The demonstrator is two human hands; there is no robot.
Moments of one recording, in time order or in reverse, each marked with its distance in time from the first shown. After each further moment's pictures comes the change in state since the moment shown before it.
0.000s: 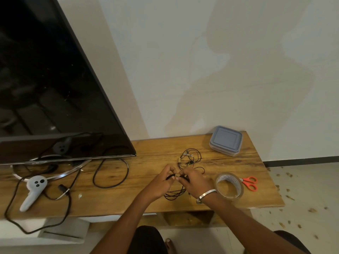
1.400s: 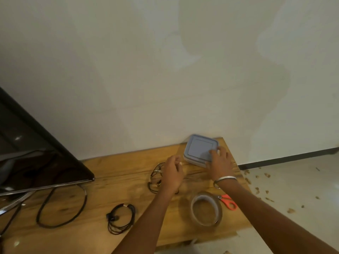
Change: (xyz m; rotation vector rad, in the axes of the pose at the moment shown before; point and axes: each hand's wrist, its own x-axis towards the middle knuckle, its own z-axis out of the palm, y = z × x) left_hand 0.170 0.045 0.102 0.006 0.352 0.074; right_hand 0.062 0.159 -0.114 -0.417 0.356 0.429
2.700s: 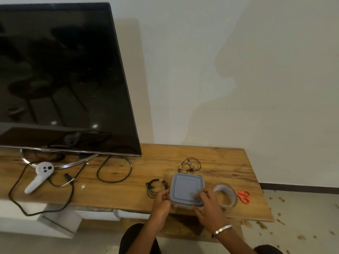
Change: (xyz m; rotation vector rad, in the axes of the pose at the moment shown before) left_hand -0.184 -0.071 -0.098 -0.674 0.141 -0.600; right_hand -0.209 -0.066 0.009 0.196 -0.220 -0.489
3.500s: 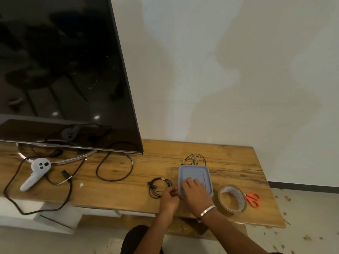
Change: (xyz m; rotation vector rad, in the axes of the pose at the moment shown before) left_hand 0.039 -0.002 0.017 0.237 0.049 0.014; right_hand 0.070 -0.033 0.029 -0.467 -0.144 -0.164
